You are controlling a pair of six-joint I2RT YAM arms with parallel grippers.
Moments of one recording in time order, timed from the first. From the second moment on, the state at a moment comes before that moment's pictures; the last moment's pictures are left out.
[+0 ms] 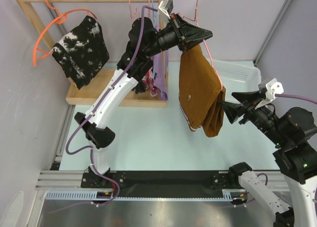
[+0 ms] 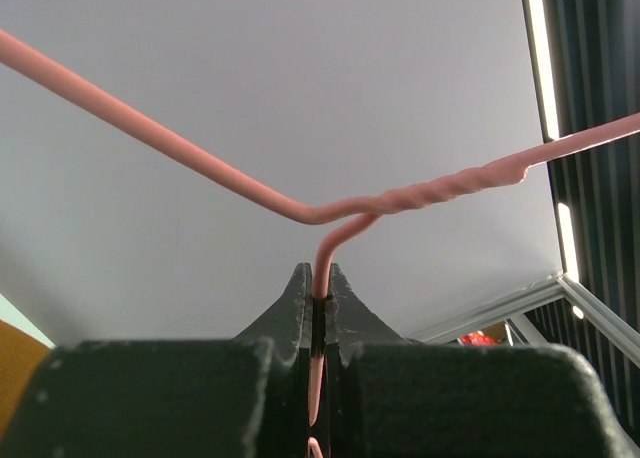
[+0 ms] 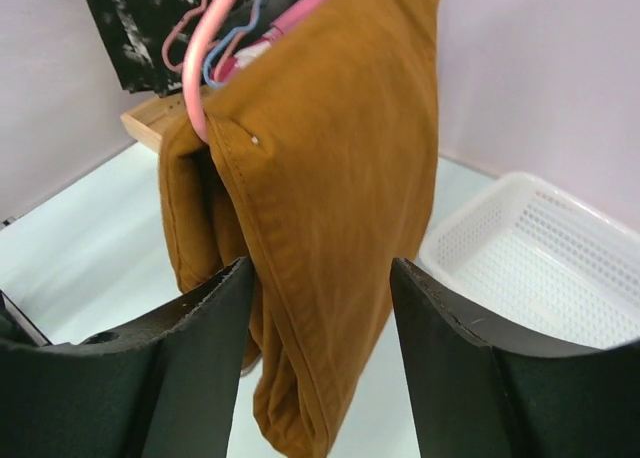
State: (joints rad) left arm -0.71 1.93 2.37 -0.14 0.51 -1.38; right arm 0.34 0.64 1.32 -0.67 -0.28 0.02
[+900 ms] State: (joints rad) left arm -0.71 1.93 2.37 -0.14 0.51 -1.39; right arm 0.34 0.69 1.29 -0.51 -0.33 0.10
